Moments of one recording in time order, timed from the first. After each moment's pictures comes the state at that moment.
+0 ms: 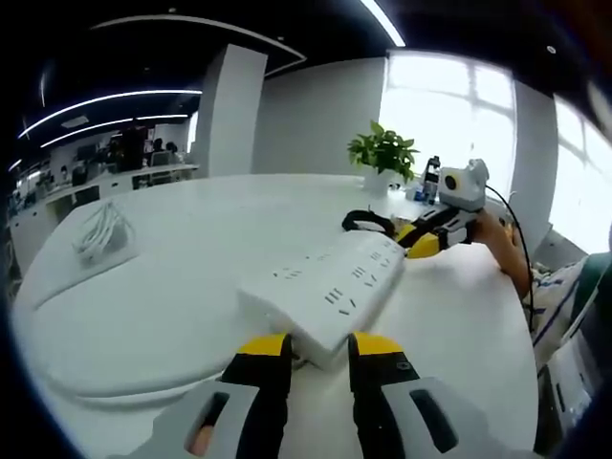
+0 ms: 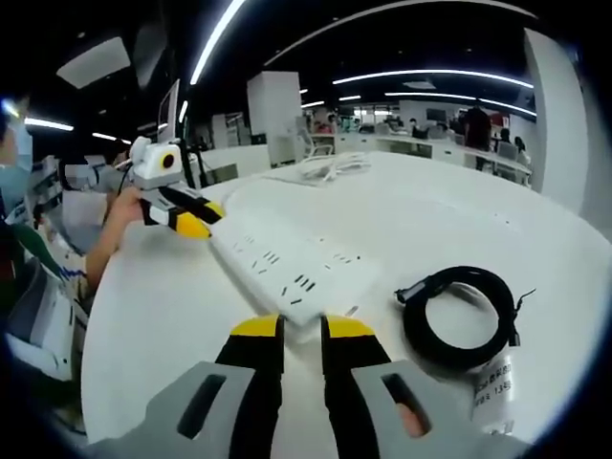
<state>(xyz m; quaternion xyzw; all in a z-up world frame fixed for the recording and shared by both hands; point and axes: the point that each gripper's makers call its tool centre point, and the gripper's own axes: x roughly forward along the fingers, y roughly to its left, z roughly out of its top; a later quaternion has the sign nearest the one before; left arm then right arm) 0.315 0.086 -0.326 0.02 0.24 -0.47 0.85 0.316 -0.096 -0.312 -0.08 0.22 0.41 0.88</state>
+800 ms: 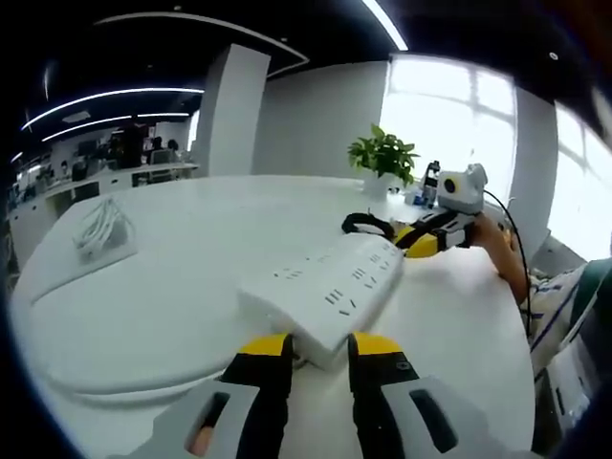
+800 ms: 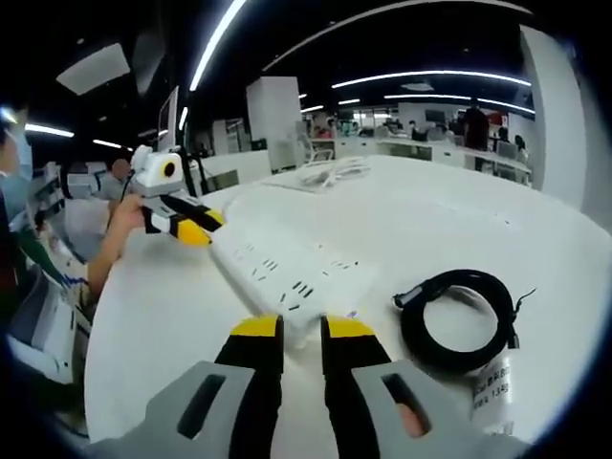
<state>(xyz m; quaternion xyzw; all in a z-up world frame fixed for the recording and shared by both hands) 0.317 0.088 -0.324 0.01 0.24 -0.47 0.85 0.318 -0.097 -0.304 -0.05 0.20 0.41 0.89</state>
